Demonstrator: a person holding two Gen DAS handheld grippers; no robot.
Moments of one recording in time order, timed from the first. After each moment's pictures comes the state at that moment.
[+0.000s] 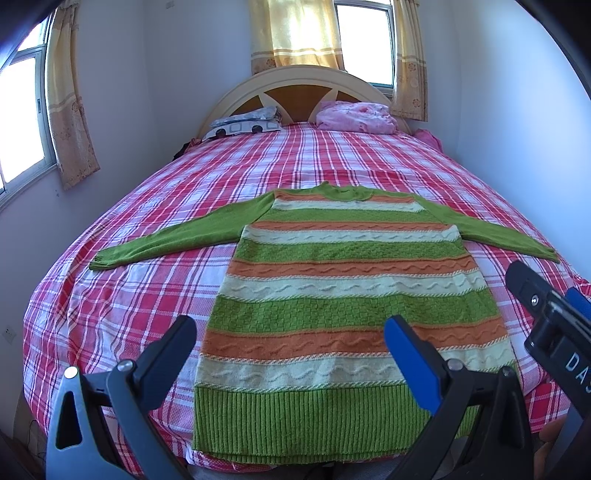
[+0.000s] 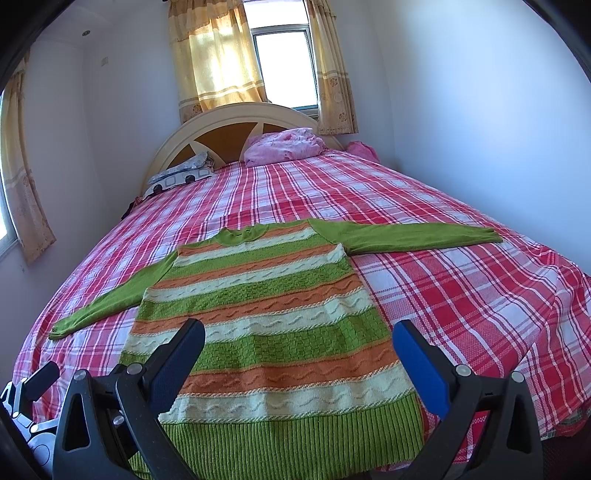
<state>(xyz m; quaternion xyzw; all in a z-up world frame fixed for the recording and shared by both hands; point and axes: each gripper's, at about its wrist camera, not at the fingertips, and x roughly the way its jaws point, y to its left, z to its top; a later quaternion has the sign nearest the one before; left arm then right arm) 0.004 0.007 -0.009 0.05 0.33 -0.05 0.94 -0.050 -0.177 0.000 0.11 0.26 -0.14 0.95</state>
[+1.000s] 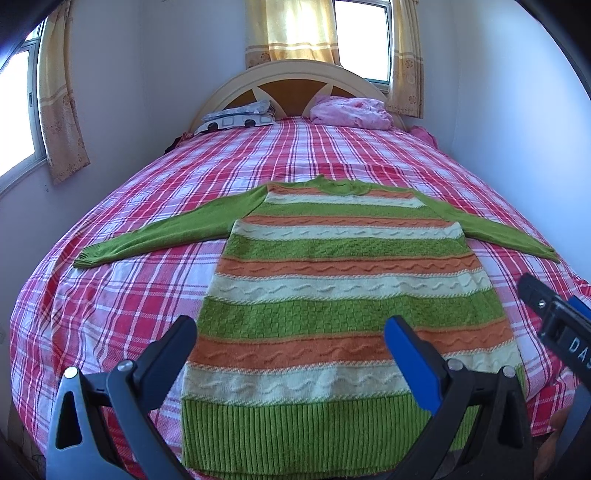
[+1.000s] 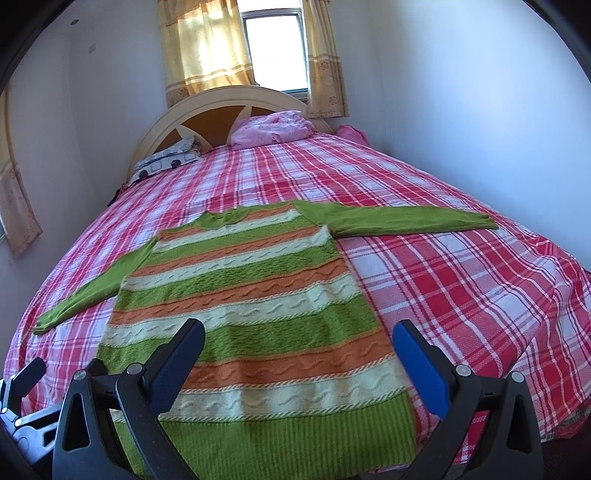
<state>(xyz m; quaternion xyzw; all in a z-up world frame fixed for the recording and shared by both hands) 0.031 0.012 -0.025 0.04 0.34 -0.06 0.94 -0.026 -0.194 -0.018 0.10 0.30 -0.16 0.93</state>
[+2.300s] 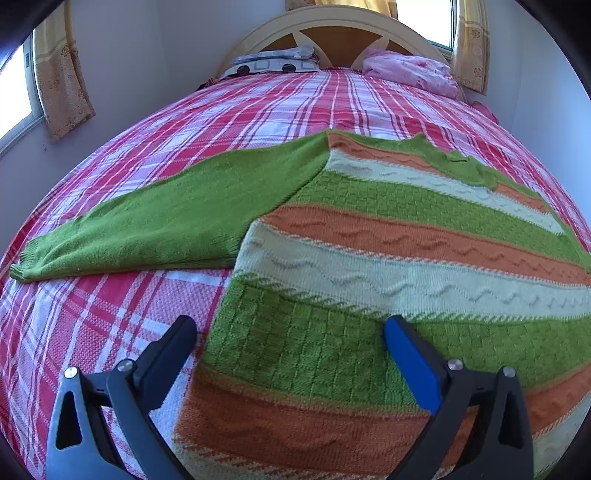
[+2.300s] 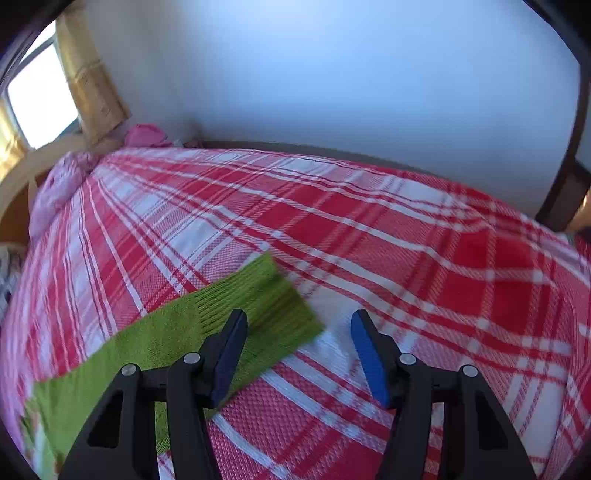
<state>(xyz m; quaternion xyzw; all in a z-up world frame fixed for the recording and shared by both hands) 0.246 0.032 -0.123 0.01 0.42 0.01 0.91 0.091 -0.645 -0.090 0.29 0.33 -0.43 0.78</state>
